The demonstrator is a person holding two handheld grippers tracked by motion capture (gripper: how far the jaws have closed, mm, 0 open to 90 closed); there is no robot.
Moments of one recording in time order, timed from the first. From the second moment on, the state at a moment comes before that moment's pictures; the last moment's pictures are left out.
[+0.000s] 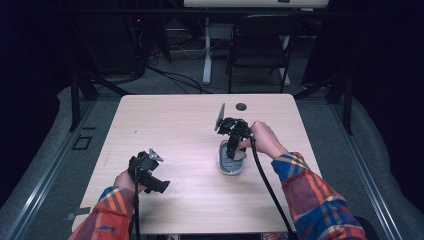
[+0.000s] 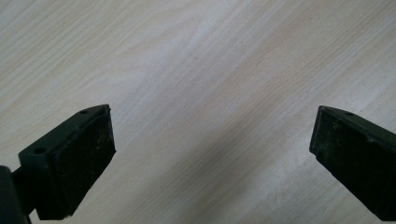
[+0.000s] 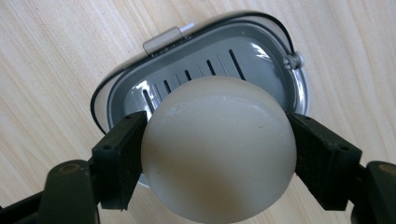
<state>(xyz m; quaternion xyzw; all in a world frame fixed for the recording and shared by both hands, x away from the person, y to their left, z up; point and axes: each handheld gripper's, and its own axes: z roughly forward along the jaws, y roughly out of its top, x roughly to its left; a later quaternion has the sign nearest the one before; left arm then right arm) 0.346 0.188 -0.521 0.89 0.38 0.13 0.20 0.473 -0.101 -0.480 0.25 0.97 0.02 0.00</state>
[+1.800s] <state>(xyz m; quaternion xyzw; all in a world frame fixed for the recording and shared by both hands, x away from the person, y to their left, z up) 0.346 0.187 -0.521 0.89 0.38 0.13 0.20 0.460 -0.136 -0.469 0.26 0.96 0.08 0.02</state>
